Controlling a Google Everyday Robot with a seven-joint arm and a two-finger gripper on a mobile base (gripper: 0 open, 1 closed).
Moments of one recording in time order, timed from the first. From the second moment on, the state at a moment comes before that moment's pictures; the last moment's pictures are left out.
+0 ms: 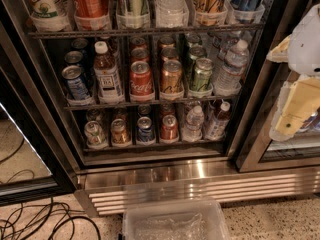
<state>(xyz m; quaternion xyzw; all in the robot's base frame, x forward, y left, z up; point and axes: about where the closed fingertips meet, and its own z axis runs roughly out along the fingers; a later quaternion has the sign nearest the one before) 0.438 -0.217 0.976 -0.60 0.78 -0.03 0.16</state>
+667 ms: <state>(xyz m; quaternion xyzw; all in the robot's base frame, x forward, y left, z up) 0.458 -0.201 0.984 -0.57 0.79 -0.01 0.22</state>
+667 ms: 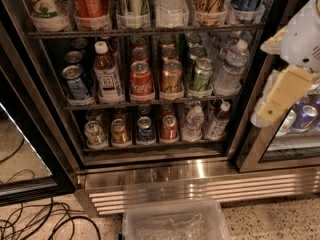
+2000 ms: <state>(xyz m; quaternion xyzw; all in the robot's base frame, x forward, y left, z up) 0.508 -0.108 1.038 -0.53 0.75 0.09 0.39</state>
